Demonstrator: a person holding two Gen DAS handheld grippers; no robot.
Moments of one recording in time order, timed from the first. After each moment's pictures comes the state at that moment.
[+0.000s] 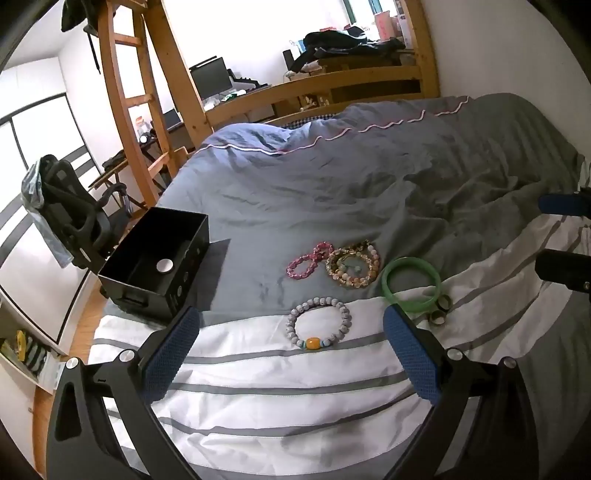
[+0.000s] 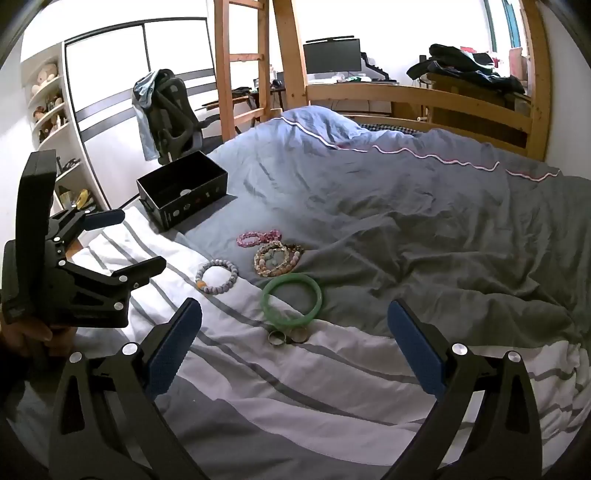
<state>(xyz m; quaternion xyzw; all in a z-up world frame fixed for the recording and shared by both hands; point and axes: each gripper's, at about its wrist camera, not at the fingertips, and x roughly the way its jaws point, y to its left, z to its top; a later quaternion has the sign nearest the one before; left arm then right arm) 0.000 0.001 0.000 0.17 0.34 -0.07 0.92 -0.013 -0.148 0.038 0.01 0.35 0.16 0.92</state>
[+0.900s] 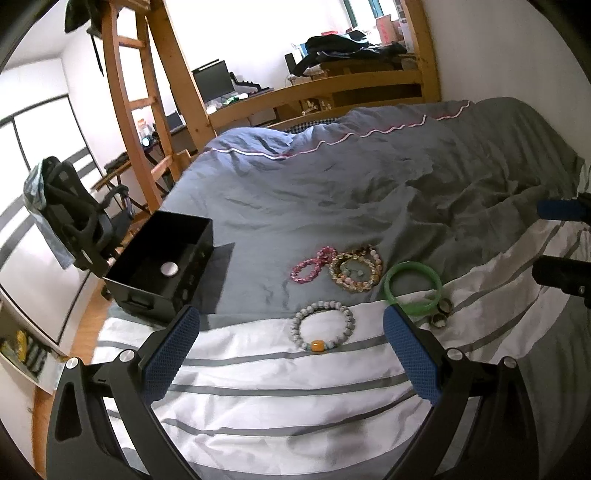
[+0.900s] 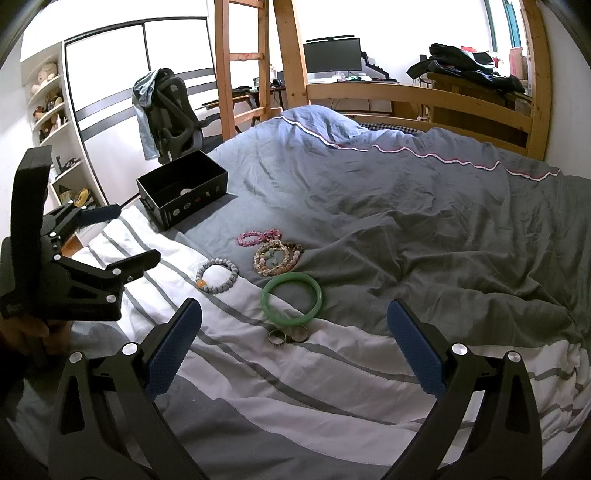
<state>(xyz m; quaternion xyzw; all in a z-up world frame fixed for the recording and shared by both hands) -0.003 0.006 0.008 0.18 0.33 -0.06 0.93 -0.013 -0.148 0.037 0.01 0.35 0.16 0.92</state>
